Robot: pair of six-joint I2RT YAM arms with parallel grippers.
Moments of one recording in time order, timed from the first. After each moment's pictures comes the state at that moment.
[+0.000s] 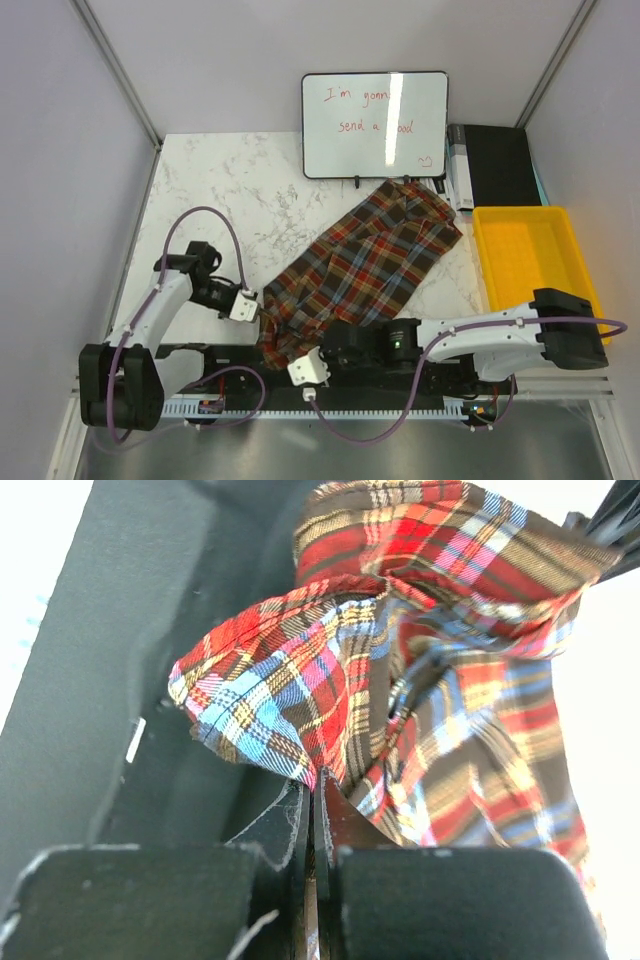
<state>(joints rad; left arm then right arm) -0.05 1.09 0.62 -1.18 0.93 1.97 1.51 1.35 0.76 -0.16 0.01 -0.60</state>
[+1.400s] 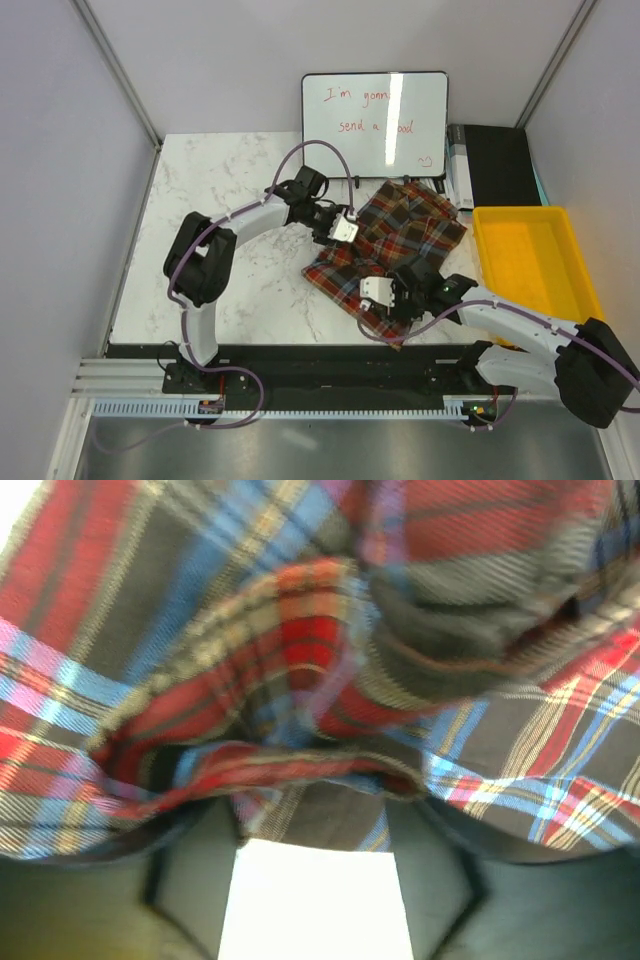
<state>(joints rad) -0.57 1.97 1.40 -0.47 0.78 1.46 0.76 1.08 0.50 -0.45 0.00 -0.80</state>
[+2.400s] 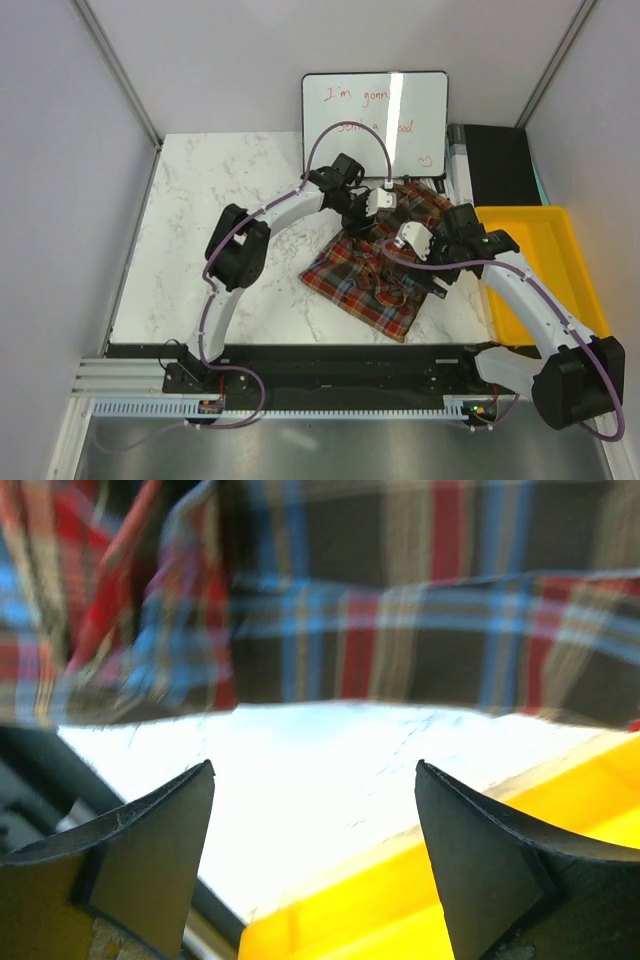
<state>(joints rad) -0.66 2.25 1.87 -0.60 0.63 0.84 0.28 1.14 0.89 -0.87 -0.23 -0.76</state>
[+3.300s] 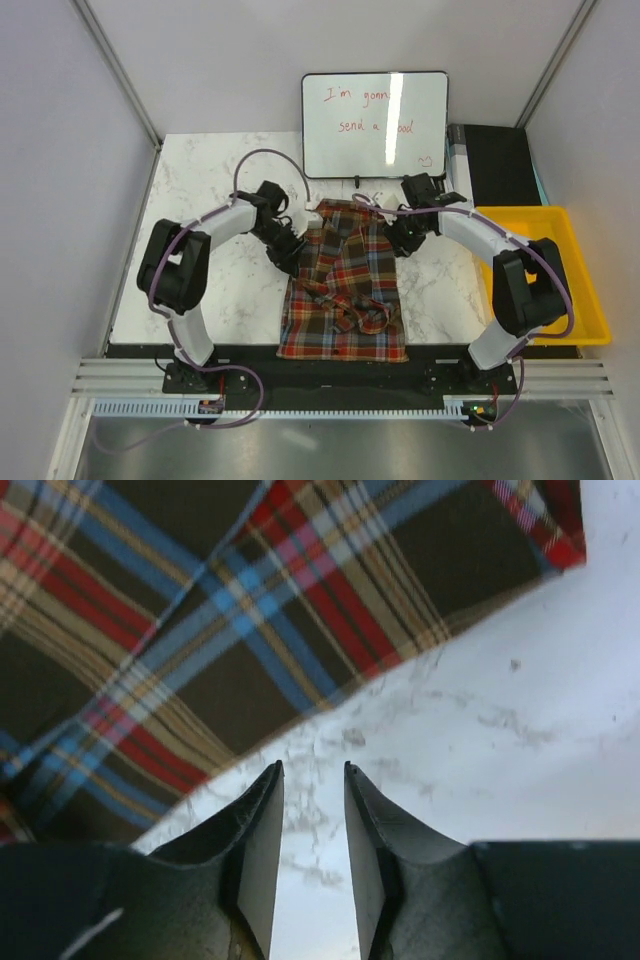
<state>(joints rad) -0.46 1.85 1.21 -0.81 0.60 0.62 0.33 1.62 1.12 -0.70 -0.27 -0.53</state>
